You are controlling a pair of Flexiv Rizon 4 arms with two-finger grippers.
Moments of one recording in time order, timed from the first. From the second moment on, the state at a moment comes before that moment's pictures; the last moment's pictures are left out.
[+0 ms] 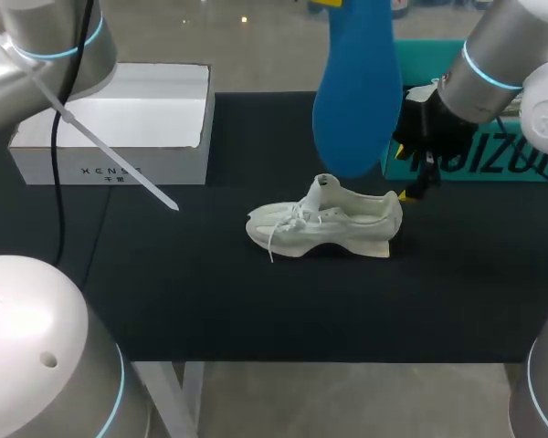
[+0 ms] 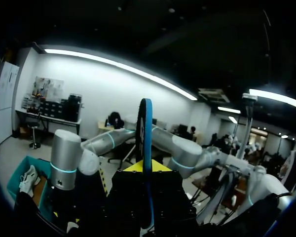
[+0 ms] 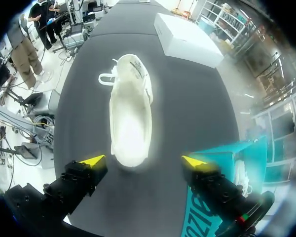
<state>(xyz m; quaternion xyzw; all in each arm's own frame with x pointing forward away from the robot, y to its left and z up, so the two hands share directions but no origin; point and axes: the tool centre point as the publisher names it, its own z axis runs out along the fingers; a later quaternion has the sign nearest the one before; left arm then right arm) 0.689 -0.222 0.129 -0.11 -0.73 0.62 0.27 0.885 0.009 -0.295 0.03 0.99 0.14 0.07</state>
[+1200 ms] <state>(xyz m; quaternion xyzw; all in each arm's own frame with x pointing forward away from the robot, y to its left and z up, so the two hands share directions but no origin) 0.689 -0.222 0.129 -0.11 -0.73 0.62 0.27 0.904 0.054 -0.373 0.03 0.99 0.14 0.02</state>
